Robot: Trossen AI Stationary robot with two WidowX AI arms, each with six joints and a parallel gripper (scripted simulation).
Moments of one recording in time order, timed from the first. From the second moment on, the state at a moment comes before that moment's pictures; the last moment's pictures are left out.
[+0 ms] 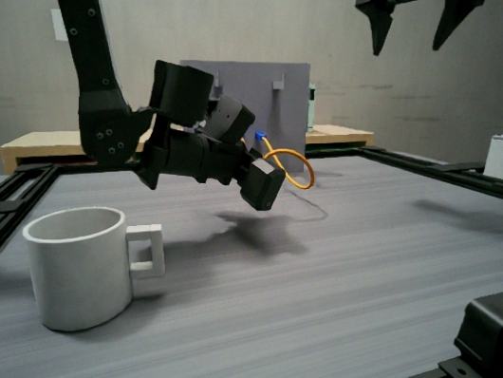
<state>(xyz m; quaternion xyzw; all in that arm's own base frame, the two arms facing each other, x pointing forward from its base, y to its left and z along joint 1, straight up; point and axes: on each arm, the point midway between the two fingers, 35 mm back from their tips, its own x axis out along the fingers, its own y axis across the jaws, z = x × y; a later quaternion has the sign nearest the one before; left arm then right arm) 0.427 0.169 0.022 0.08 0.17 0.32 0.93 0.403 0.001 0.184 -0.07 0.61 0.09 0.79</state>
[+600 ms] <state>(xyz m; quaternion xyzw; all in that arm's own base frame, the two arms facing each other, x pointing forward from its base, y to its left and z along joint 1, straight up) 0.433 0.174 0.027 0.09 0.17 0.32 0.93 0.403 0.001 0.184 -0.07 0.61 0.09 0.79</state>
